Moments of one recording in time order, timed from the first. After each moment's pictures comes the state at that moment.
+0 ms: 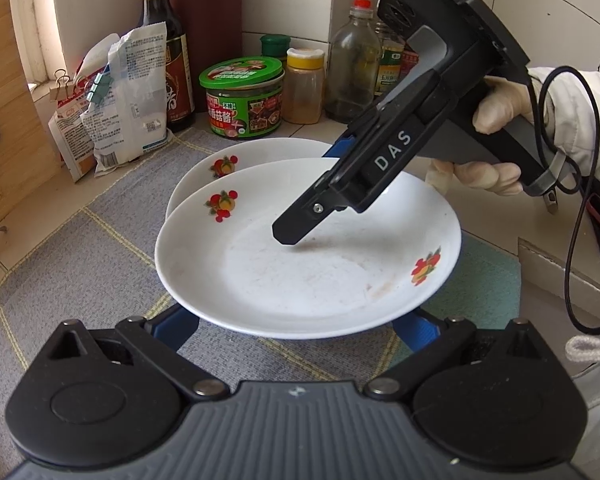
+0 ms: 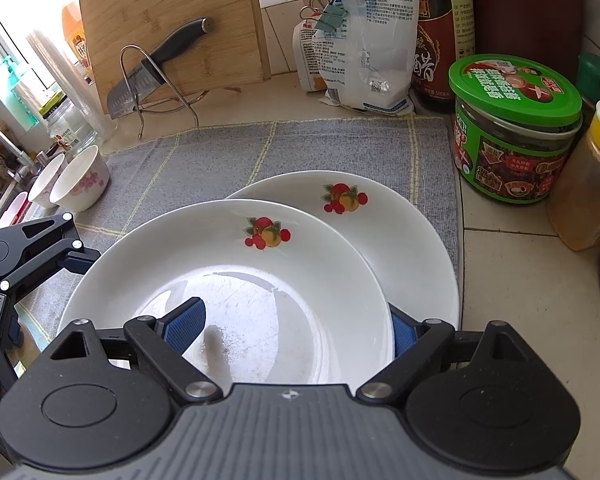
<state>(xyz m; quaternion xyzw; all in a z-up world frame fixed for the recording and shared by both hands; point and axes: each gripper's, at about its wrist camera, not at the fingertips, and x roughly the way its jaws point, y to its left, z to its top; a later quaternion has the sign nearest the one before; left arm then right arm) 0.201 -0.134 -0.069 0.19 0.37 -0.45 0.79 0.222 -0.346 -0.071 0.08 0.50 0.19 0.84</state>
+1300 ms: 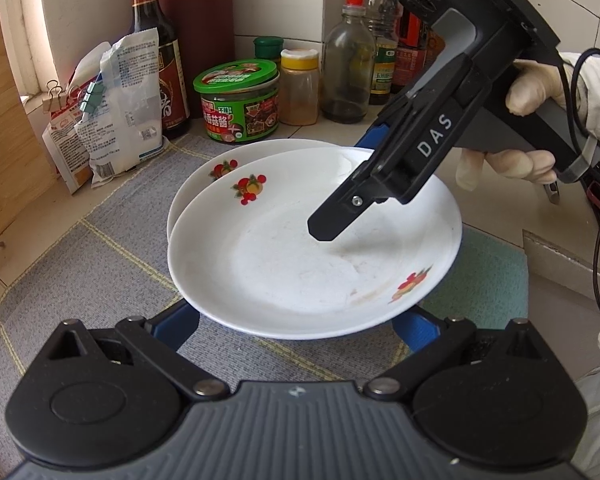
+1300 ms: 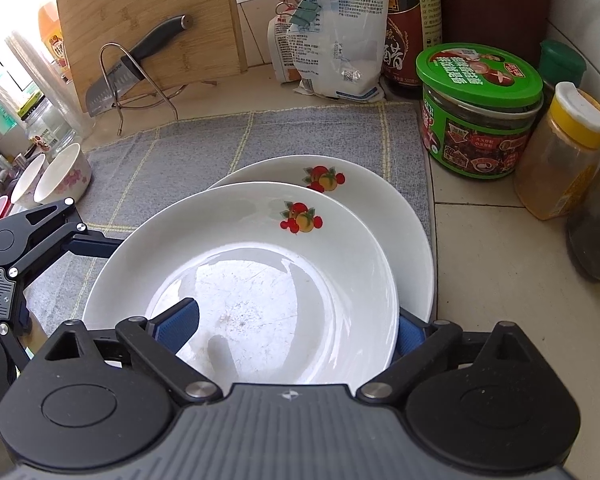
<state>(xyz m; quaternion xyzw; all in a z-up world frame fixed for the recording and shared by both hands) 0.207 -0.135 -0.075 0.21 0.35 -0.46 0.79 0.205 -0.351 -0.059 0.08 0.52 0.15 0.84</state>
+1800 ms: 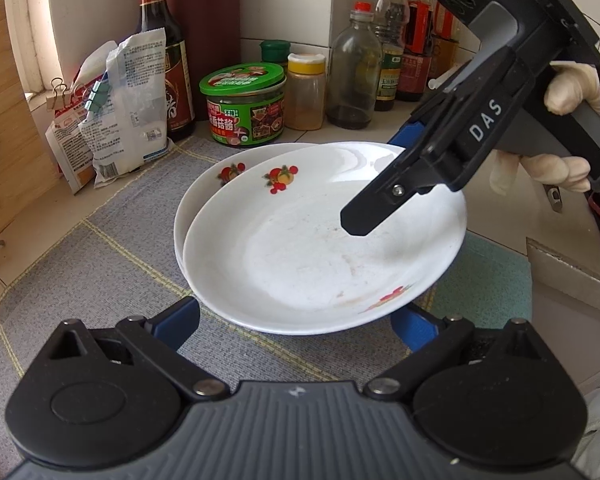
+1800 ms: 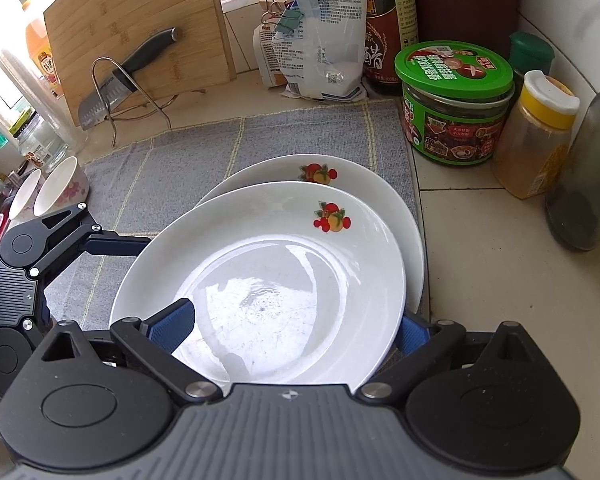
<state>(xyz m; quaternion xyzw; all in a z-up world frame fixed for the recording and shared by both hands) 0.212 -0.134 -0.076 0.19 0.35 -0.46 0.79 0.191 -0.352 -0.047 0.10 0.52 0.12 0.84</state>
